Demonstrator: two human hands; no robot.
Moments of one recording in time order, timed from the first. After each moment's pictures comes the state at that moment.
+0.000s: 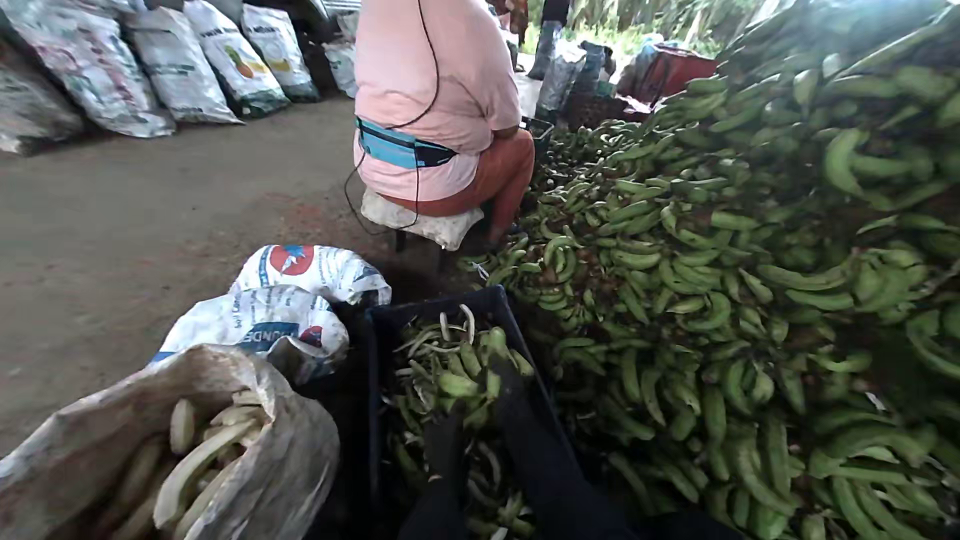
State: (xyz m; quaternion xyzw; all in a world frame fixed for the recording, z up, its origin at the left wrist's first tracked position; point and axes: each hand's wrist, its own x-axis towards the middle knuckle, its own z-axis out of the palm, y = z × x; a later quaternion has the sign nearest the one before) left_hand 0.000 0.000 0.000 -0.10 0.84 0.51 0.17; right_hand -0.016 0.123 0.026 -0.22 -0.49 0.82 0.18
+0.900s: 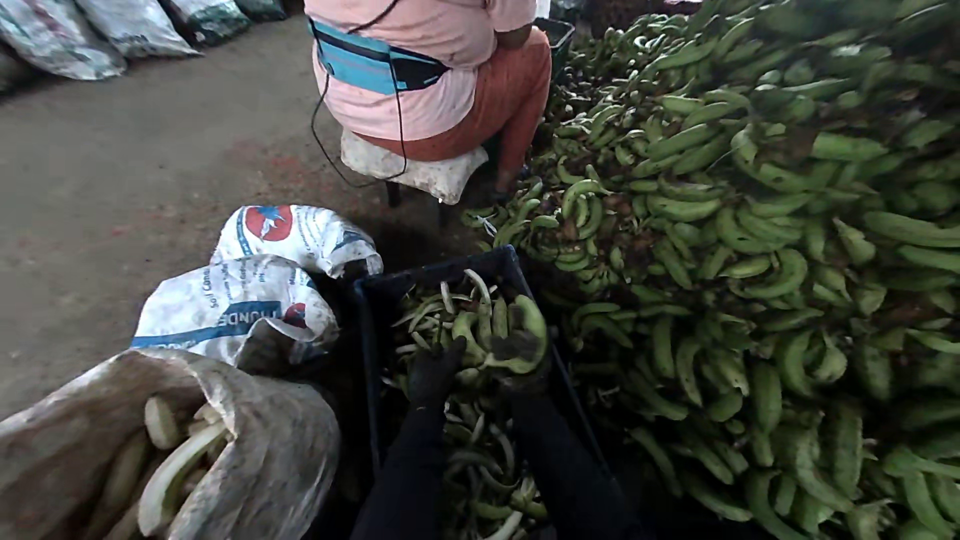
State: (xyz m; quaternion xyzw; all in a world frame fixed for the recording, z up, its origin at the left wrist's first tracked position) left_hand -0.117 0.007 0.002 -0.10 0.89 0.38 0.22; right_hand -0.053 0.146 -0.040 0.03 -0.11 0.97 0.22
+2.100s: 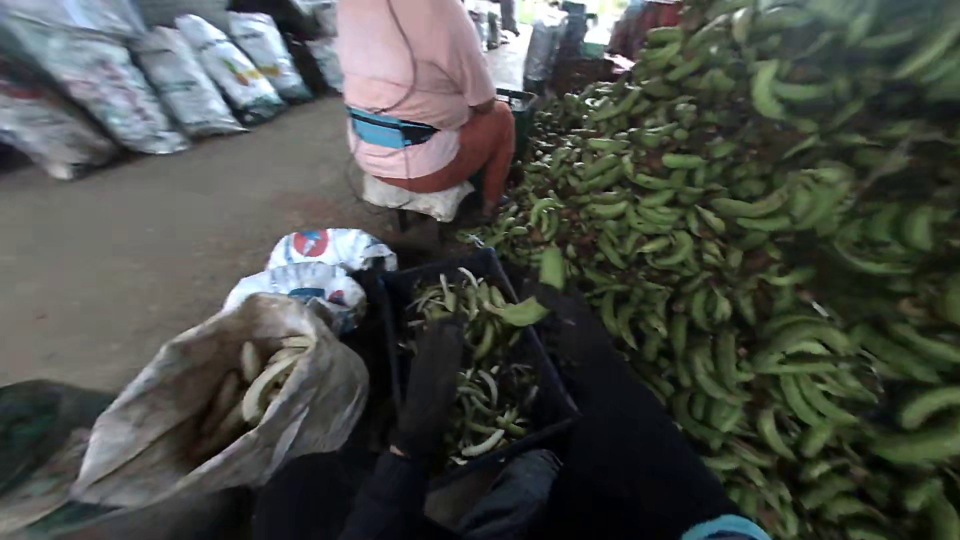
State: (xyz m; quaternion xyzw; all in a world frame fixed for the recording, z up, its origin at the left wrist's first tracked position) left_hand 0.113 -0.051 0.196 0.17 0.78 0.59 0.08; right_hand 0.153 0.171 0.191 -0.17 -0.67 0.70 0.16
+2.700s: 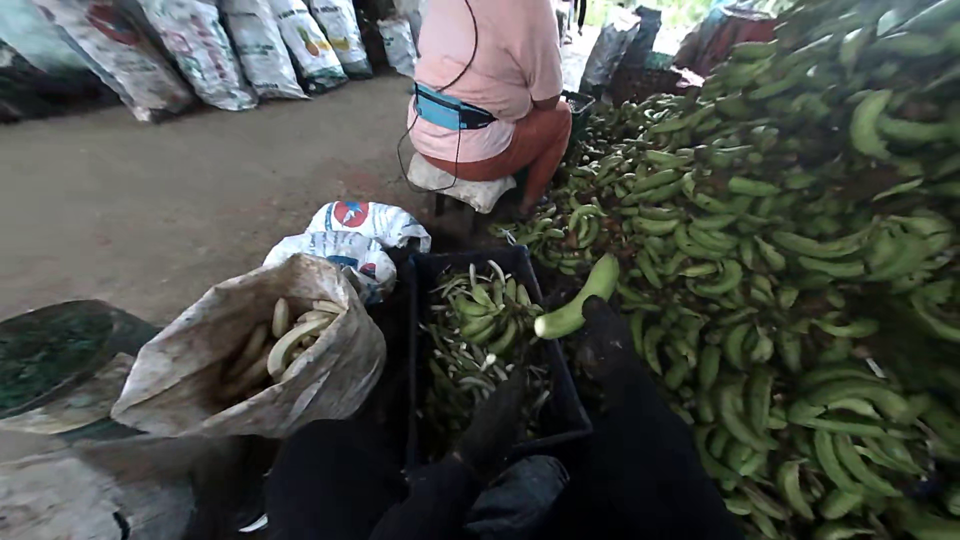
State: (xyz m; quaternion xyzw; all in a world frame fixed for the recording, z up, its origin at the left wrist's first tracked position) left_hand 0.146 -0.035 0.107 0.34 0.86 0.32 0.21; right_hand 0.148 0.157 0.186 -0.13 -0.54 0.80 0.21
